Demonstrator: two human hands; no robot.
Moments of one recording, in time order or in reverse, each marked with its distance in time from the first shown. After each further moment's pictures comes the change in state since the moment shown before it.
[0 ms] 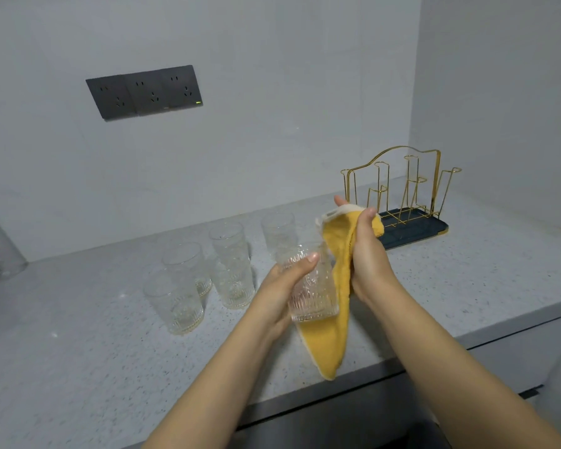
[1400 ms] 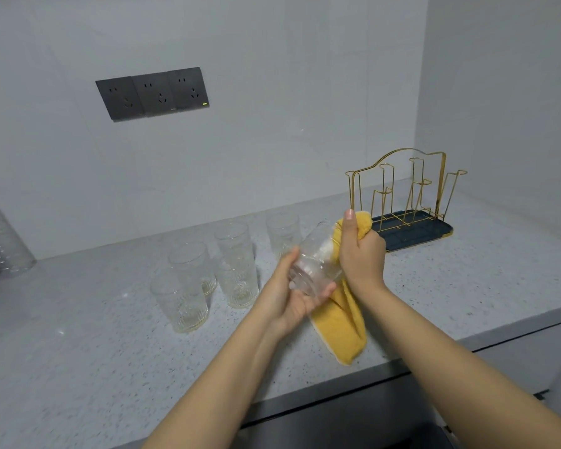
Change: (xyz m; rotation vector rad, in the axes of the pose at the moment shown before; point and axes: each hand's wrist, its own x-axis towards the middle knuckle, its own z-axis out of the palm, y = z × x) left_hand -0.002 0.007 0.005 -0.329 0.085 -0.192; right_hand 0.021 0.027 0.004 -0.422 0.306 -0.384
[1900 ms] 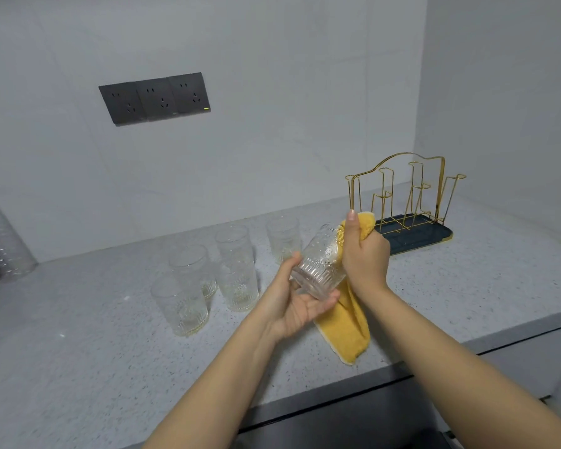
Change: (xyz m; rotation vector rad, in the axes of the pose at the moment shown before) left_hand 0.003 0.001 -0.001 -0.051 -0.058 -0.144; right_hand 0.005 0.004 -0.004 -0.041 0.041 -0.028
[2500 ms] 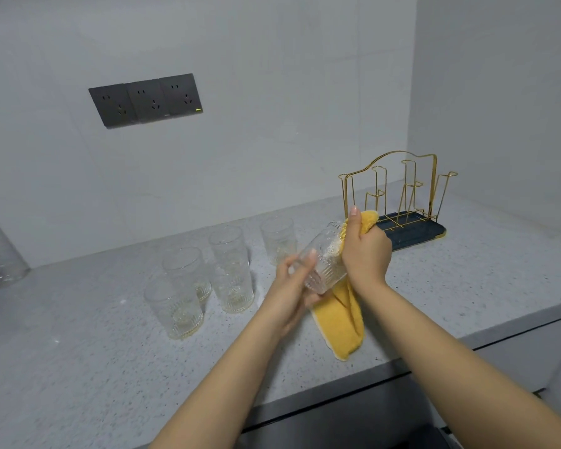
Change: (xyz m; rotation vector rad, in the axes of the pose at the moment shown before) left_hand 0.011 -0.011 0.008 0.377 0.086 0.286; right_hand 0.011 0.001 -0.004 -0.097 0.052 0.093
